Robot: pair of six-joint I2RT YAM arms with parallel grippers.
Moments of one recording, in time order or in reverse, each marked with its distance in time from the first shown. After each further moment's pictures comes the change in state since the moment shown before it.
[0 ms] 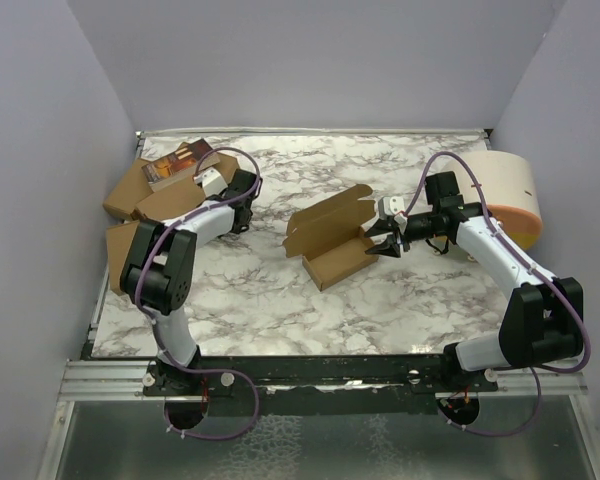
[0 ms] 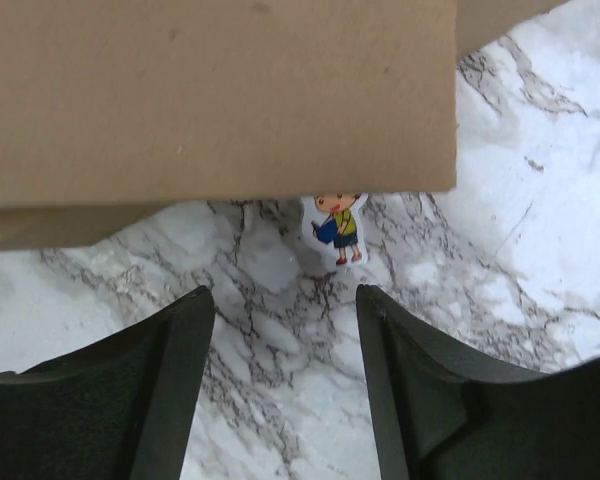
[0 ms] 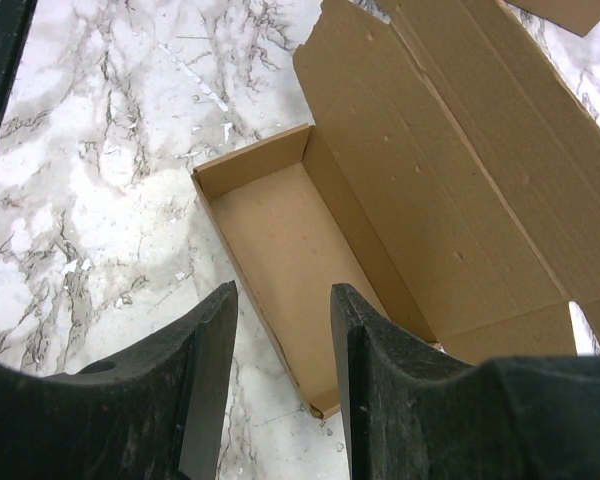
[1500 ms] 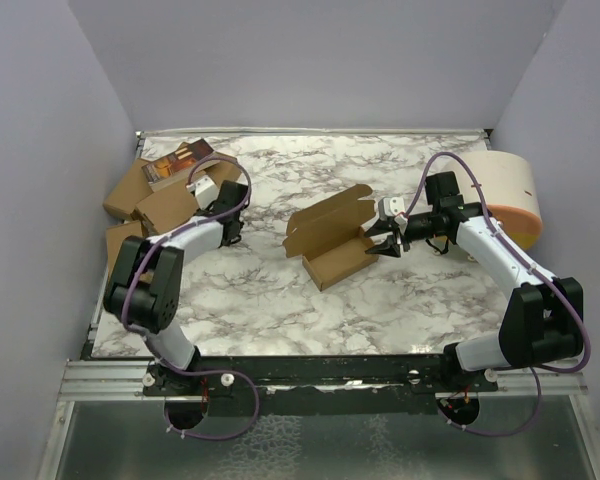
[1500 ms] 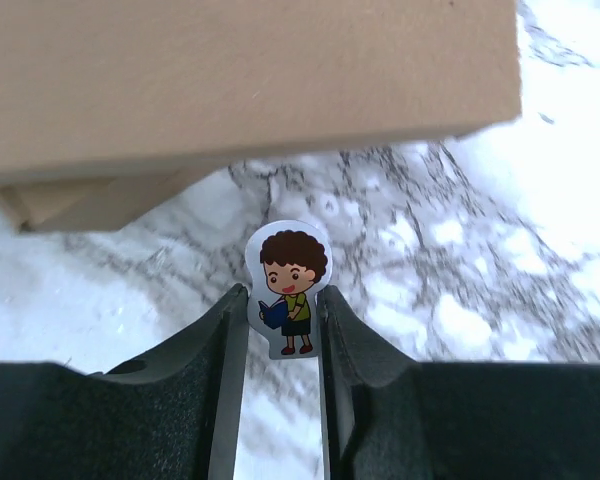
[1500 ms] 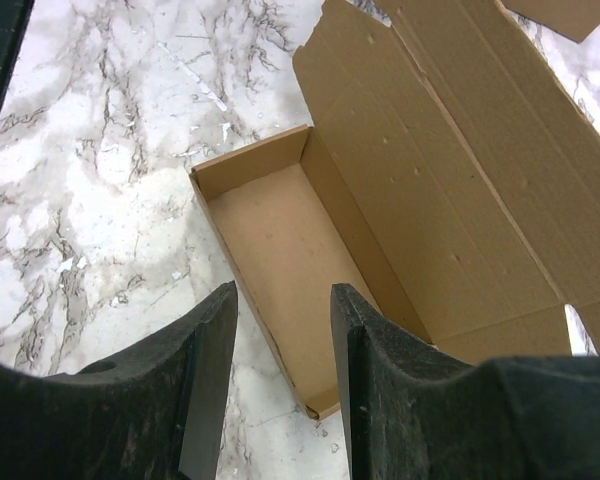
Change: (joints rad) left arm 0.037 -0.042 -0.098 0.103 0.064 0.068; right arm 0.000 0.000 0.000 -0.001 -0.001 -0.019
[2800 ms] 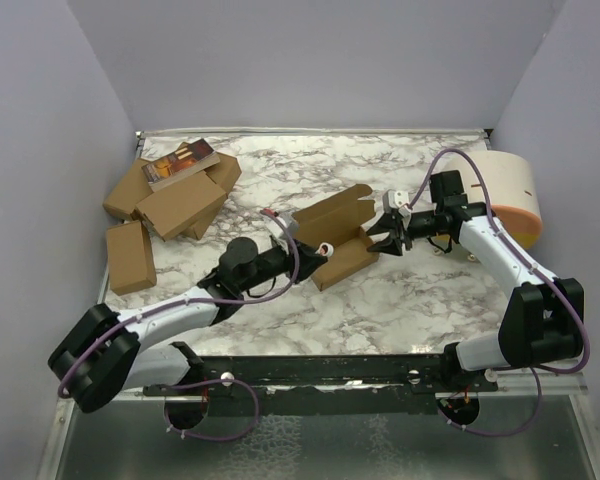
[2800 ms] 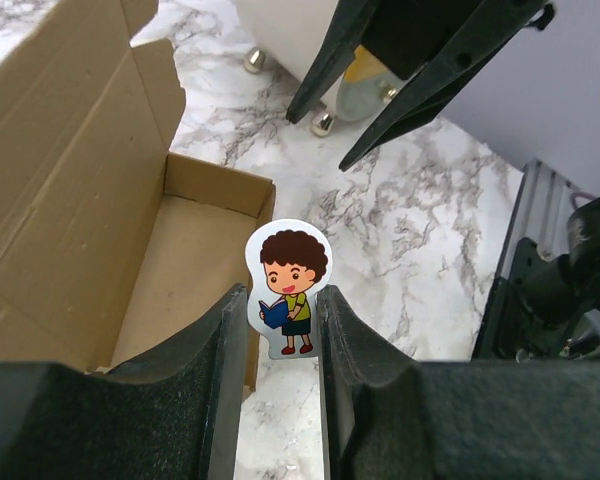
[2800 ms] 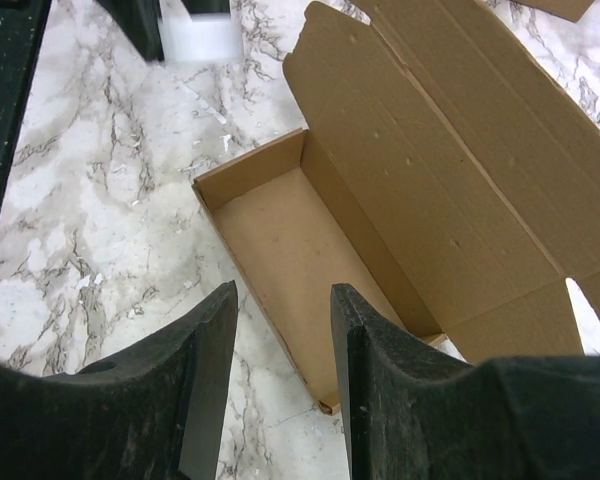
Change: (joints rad) left arm -0.426 -0.605 -0.591 0.932 0.872 0.476; right arm -0.026 0.000 0.000 0.023 -0.029 0.105
